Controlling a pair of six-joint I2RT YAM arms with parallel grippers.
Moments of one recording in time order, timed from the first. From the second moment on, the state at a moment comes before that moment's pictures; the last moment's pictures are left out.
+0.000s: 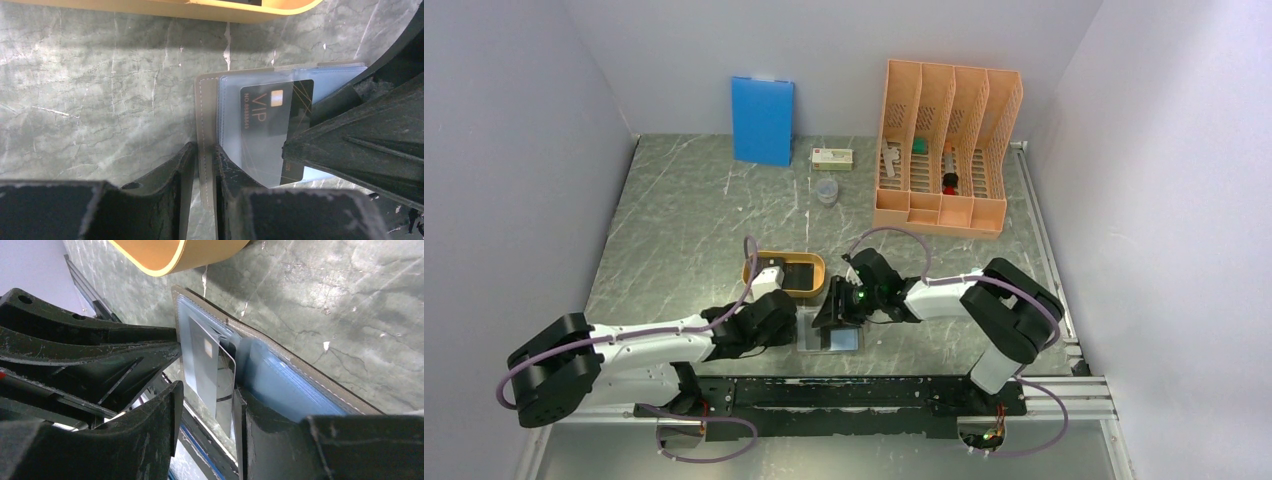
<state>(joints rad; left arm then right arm) -1.05 1.14 0.40 -0.19 -0.33 -1.04 0.84 1.64 0.61 0.27 -0.47 0.96</state>
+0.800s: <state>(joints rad) -1.05 1.03 0.36 -0.29 -0.34 -1.06 0.88 1.53 0.78 -0.11 -0.24 0.81</state>
